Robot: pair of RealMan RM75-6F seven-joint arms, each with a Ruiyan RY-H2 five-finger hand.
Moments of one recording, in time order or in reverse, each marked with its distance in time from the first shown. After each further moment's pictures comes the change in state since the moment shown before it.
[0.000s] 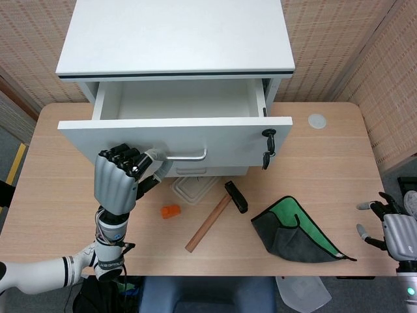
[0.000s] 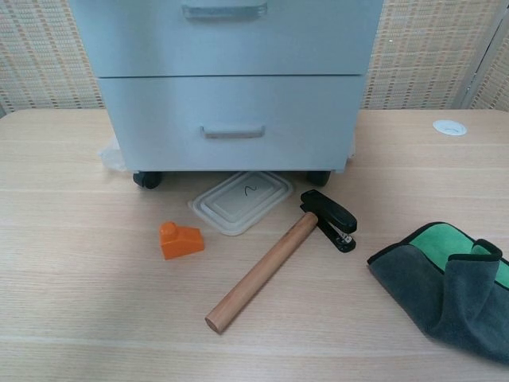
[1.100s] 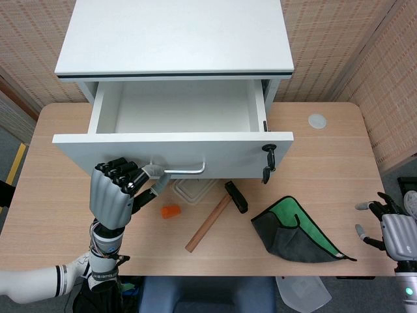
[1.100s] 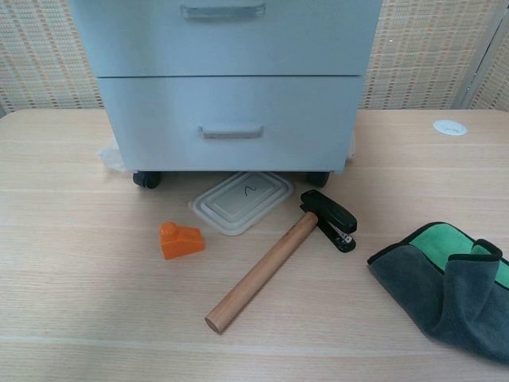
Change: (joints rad) left arm 0.064 0.020 0.027 -0.083 0.083 -0.015 -0.005; right arm 0.001 -0.003 0.000 -0.012 0.003 -0.001 -0.018
